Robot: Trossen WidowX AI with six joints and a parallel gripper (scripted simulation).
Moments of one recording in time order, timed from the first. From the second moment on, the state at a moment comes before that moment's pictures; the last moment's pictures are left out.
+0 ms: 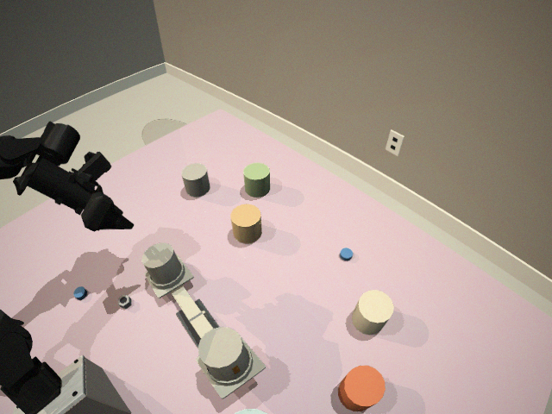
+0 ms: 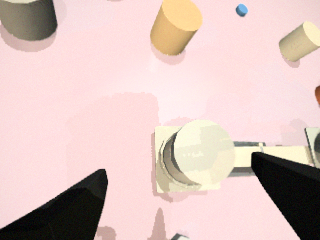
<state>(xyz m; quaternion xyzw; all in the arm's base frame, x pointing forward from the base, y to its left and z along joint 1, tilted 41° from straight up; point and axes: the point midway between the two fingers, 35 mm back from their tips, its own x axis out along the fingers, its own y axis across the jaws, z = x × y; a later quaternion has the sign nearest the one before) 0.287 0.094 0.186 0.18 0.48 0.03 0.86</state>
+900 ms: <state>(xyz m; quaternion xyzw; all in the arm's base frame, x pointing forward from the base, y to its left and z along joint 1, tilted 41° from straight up) 0.203 -0.076 0.107 0.29 0.49 0.06 0.82</state>
